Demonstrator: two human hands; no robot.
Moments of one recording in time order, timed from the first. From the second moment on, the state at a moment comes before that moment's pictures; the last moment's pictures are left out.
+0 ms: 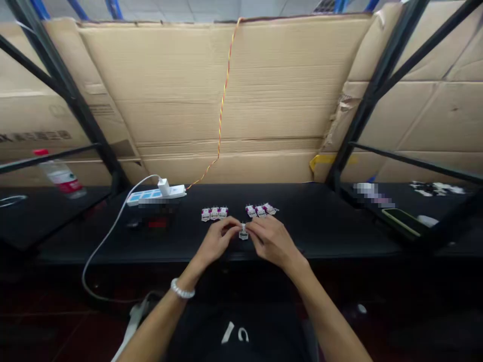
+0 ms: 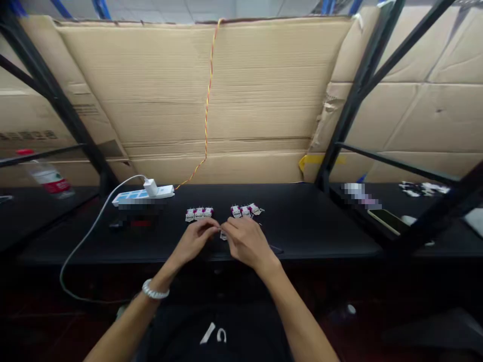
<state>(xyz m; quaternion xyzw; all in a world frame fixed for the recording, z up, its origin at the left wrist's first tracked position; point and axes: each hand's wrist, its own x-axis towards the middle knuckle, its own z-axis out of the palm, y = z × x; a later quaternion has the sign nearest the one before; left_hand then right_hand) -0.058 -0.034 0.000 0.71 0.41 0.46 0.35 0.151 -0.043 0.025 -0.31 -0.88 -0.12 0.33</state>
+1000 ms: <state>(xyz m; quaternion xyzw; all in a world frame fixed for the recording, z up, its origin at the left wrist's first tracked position) -0.058 -0.025 -0.025 0.81 0.42 0.36 0.20 0.177 -0.040 0.037 -0.36 -0.85 -0.01 0.38</state>
